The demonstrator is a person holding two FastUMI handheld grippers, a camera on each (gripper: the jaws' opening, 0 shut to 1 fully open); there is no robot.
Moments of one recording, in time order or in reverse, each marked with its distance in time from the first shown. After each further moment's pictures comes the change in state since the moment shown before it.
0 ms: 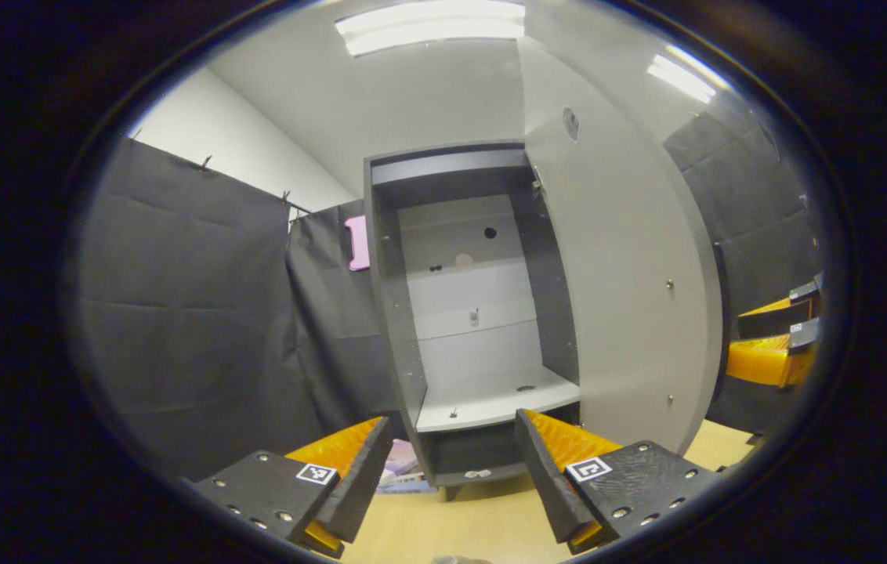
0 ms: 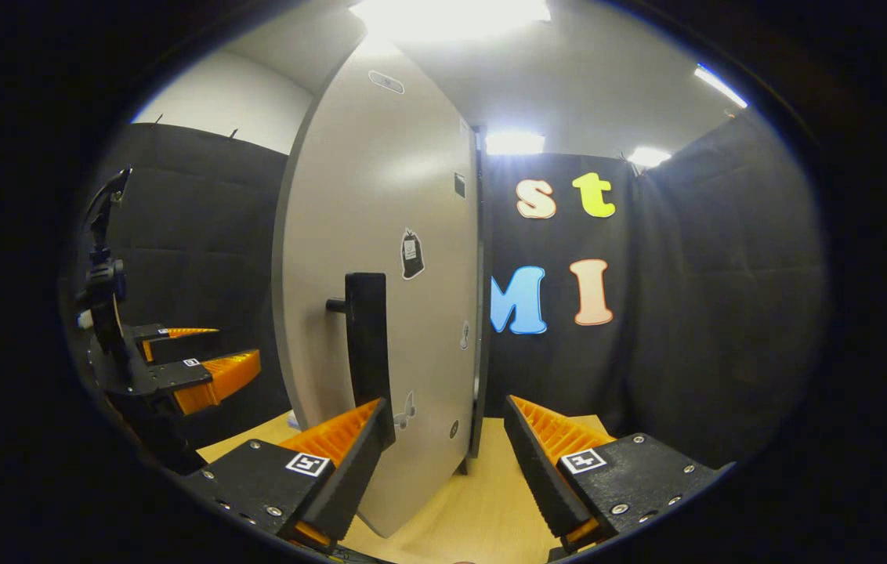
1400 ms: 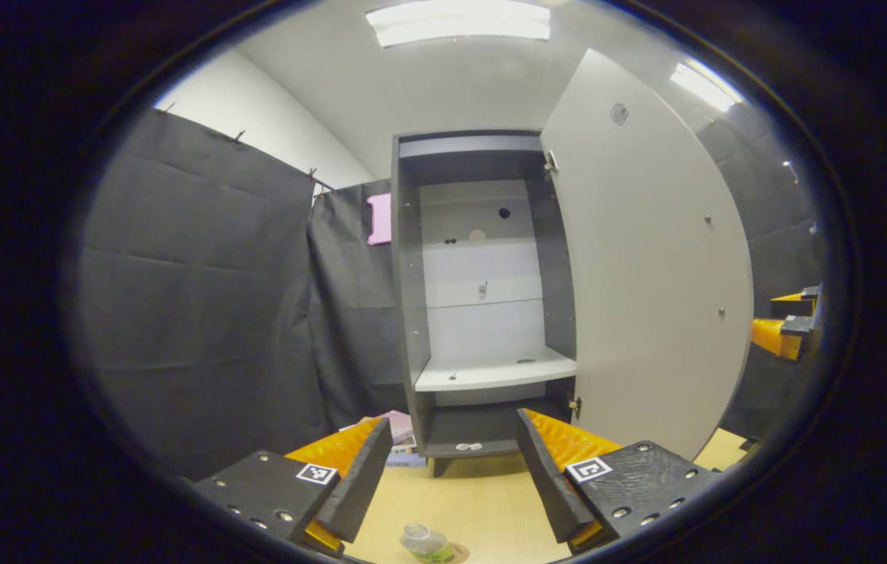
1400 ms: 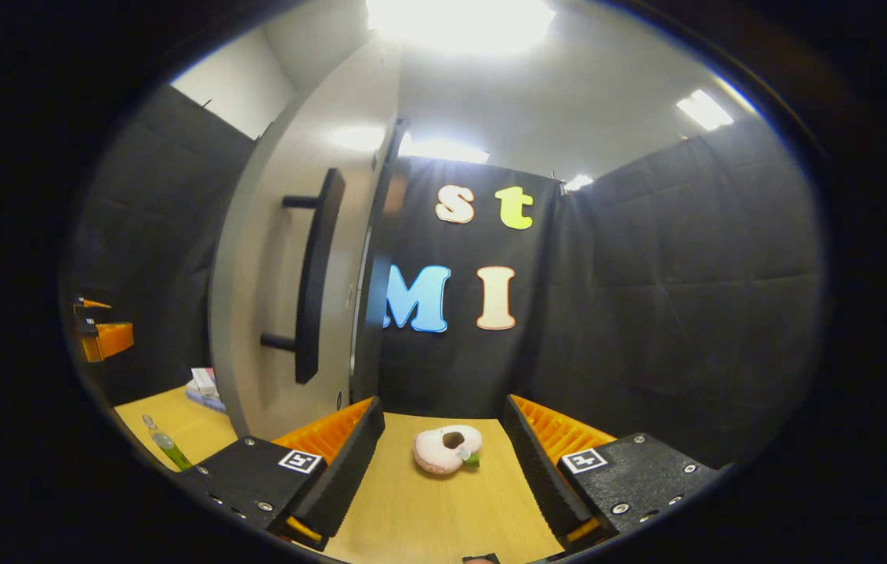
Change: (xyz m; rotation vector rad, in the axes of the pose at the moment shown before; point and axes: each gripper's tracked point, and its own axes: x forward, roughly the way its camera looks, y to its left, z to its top) left arm -0.045 -0.023 -0.046 -0.098 0.047 0.026; right arm -0.032 -0.147 -0.042 -0.031 -0.054 -0.322
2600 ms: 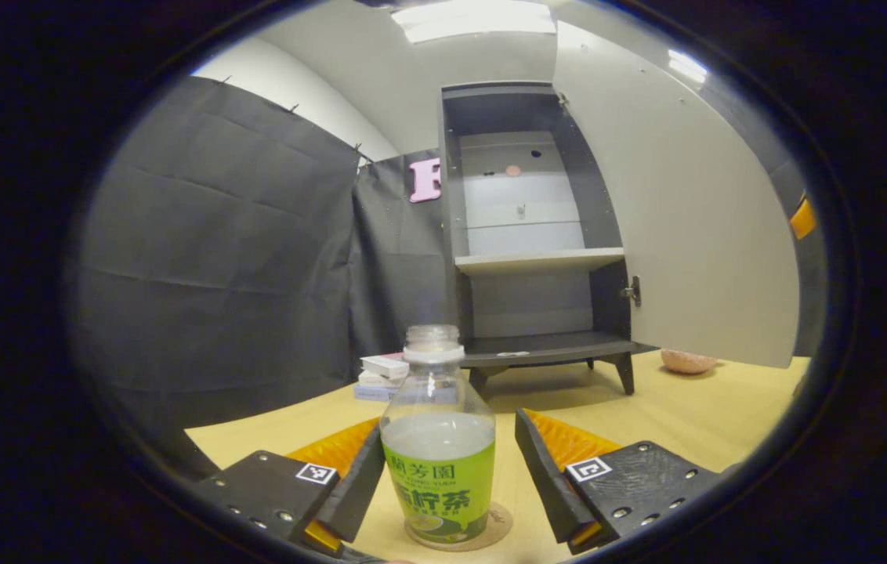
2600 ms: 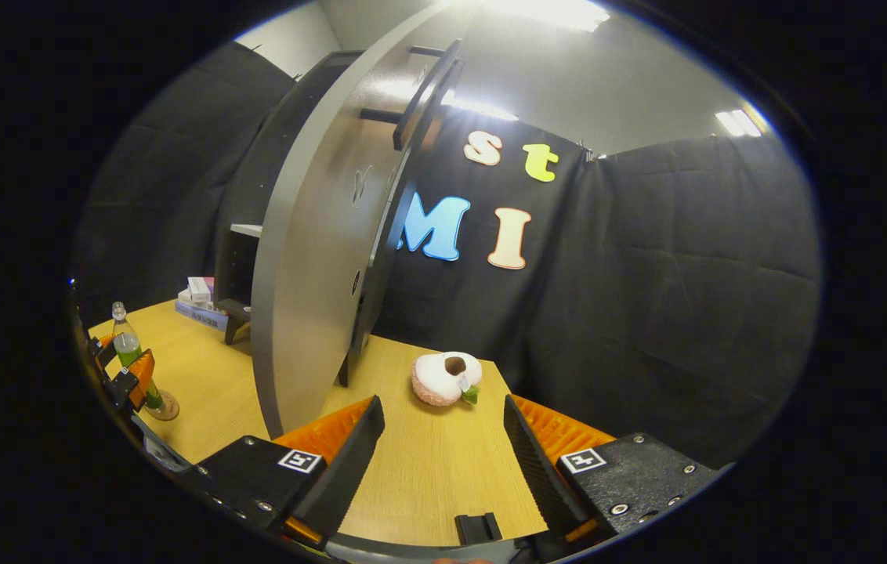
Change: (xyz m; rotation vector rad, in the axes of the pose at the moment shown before) left arm 0.023 0.037 -0.303 -0.023 -0.007 0.154; right arm -0.028 0.023 -0.151 -0.207 0.181 -0.020
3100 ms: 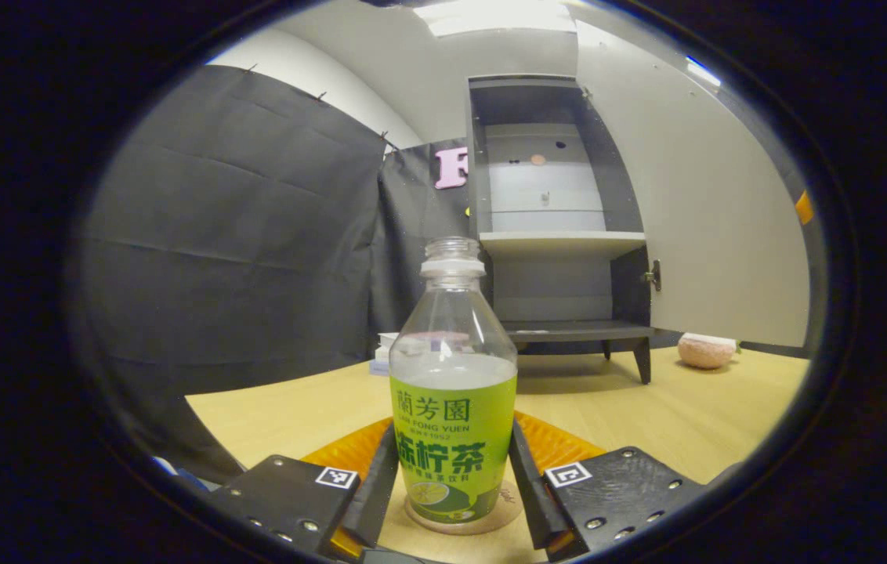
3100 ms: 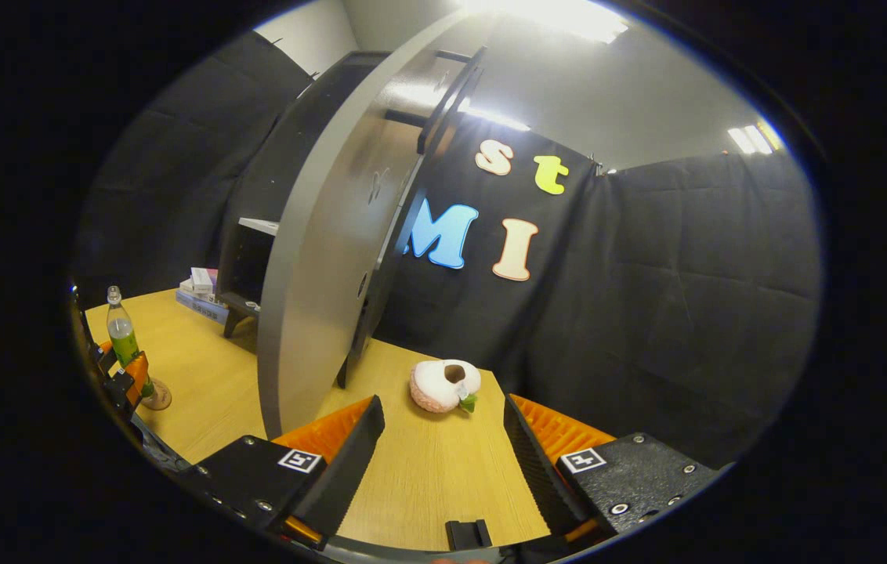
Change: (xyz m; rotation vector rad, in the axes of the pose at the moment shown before) left arm -0.022 0.011 -0.048 -0.049 0.008 0.083; right arm 0.001 0.008 0.000 -0.090 -0.044 0.012
